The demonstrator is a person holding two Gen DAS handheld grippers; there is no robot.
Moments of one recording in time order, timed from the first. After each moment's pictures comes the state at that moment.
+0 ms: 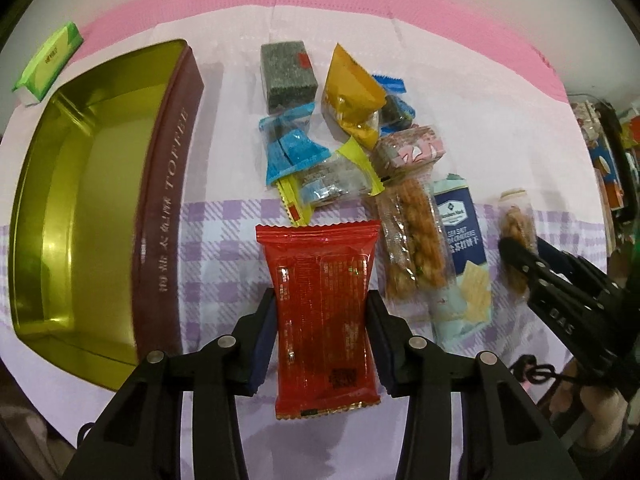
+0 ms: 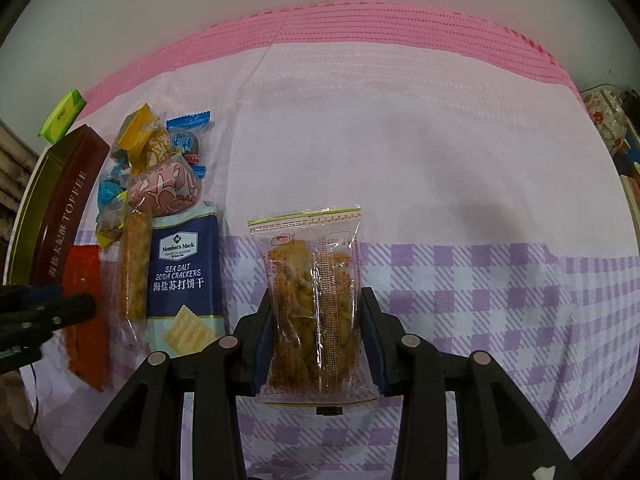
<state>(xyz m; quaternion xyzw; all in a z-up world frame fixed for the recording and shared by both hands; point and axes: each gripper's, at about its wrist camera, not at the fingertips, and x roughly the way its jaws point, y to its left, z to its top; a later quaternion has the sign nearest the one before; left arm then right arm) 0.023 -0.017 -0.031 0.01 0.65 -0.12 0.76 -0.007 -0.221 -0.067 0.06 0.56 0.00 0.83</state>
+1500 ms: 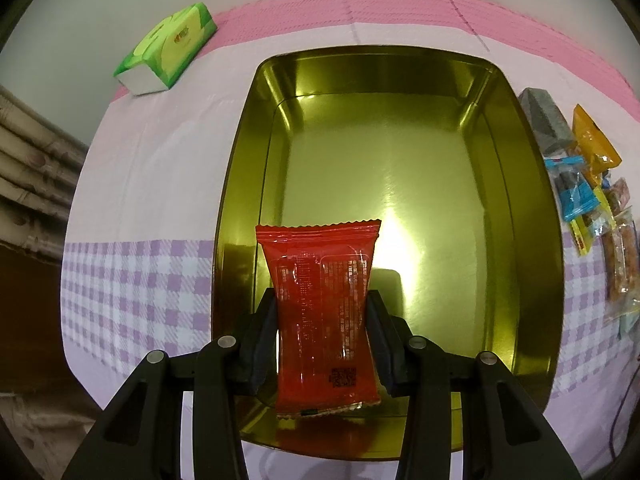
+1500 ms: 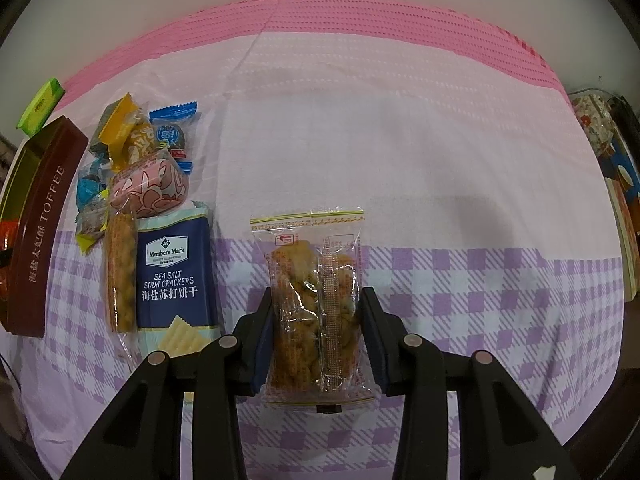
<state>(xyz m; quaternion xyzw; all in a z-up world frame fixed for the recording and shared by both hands) 0.061 0.164 -0.037 0.09 0.61 0.00 0.78 0.003 -0.210 -0.071 0.04 0.58 -0.04 0.81</state>
